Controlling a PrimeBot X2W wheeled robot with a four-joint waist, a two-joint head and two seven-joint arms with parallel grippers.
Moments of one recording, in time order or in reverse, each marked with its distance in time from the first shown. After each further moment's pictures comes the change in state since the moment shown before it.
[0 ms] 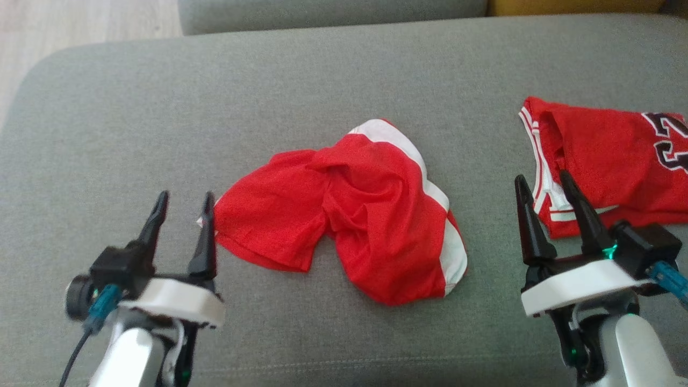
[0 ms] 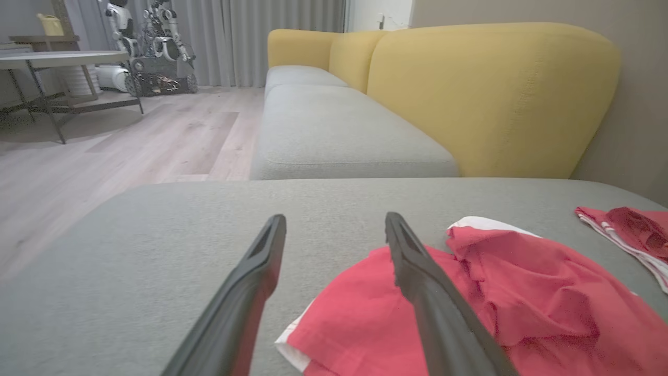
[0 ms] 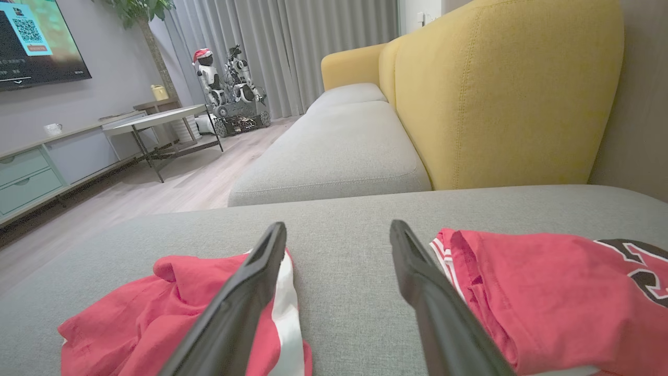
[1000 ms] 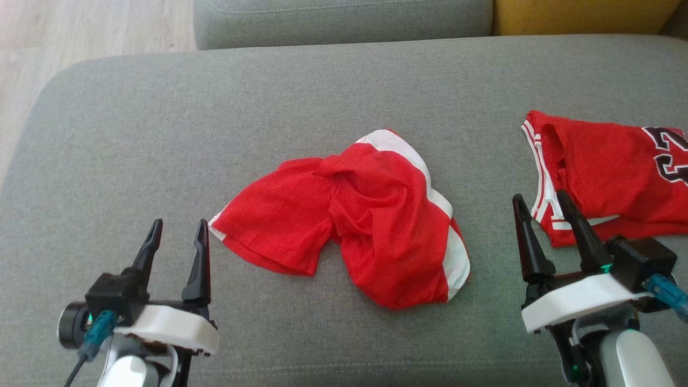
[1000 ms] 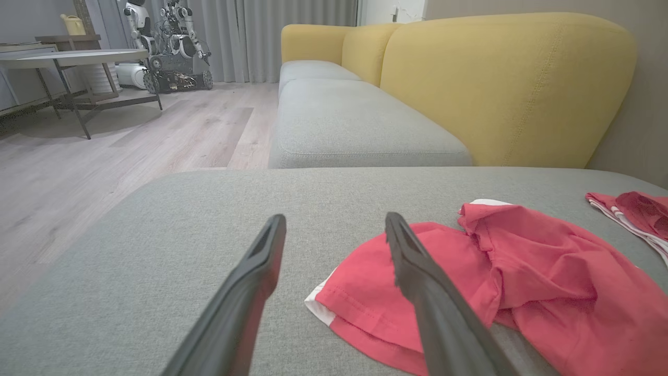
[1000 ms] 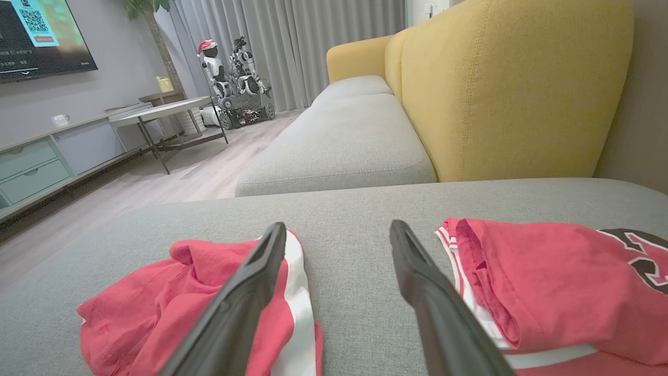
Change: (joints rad) left arm 0.102 0.041 0.007 -0.057 -0.007 0.035 0.011; right arm 0.056 0.000 0.000 -0.016 -0.002 0.000 0.027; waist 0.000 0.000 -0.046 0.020
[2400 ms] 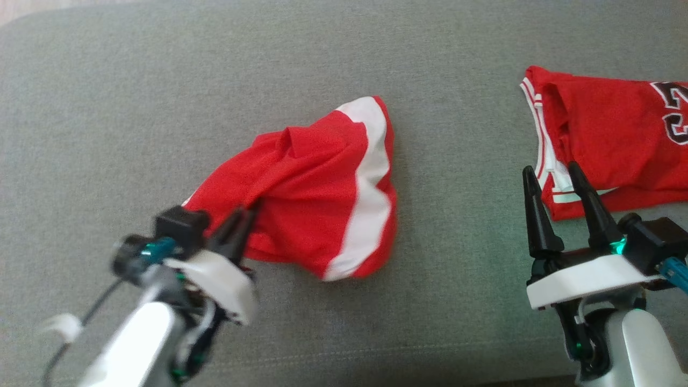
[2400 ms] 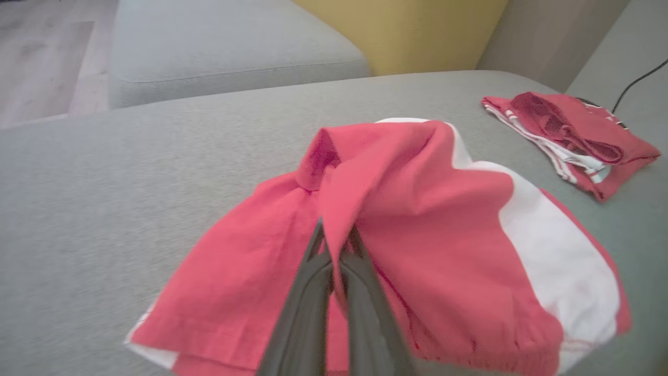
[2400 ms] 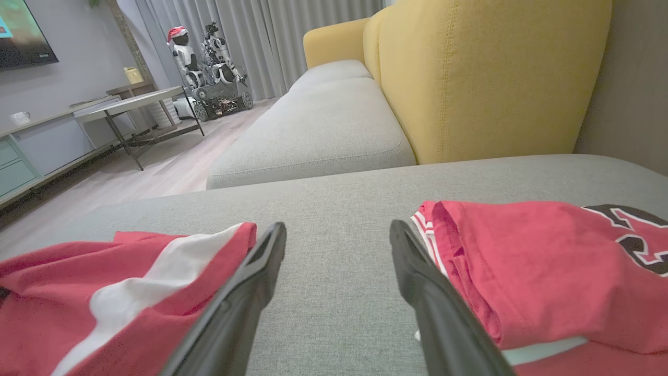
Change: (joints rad) left arm -0.219 0.037 -0.188 0.022 -0.061 -0.132 0.251; right arm -0.064 0.002 -0.016 -0.003 0.007 0.000 -0.030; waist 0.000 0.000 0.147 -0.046
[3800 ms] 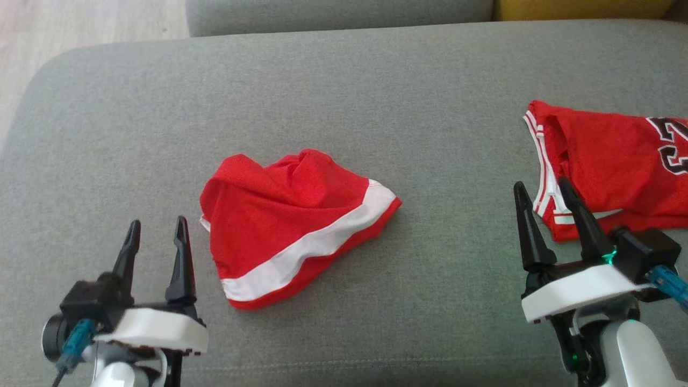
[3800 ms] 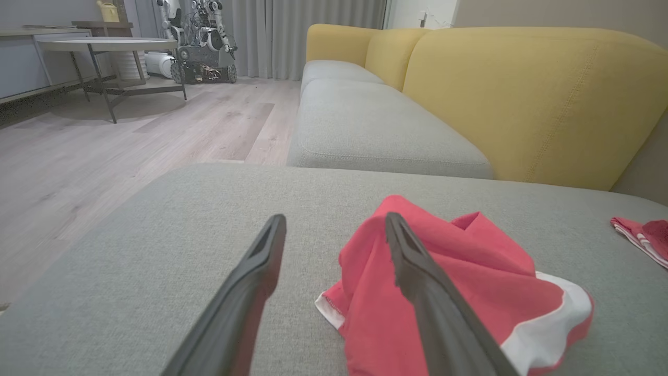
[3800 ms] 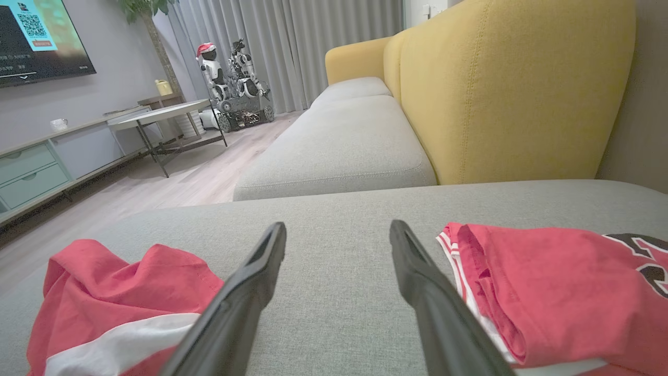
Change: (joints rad) left arm 0.247 -0.012 0.198 -0.100 -0.008 0.215 -0.263; right arm 0.029 -0.001 0.018 0.003 -0.001 0.000 0.021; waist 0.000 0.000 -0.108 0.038
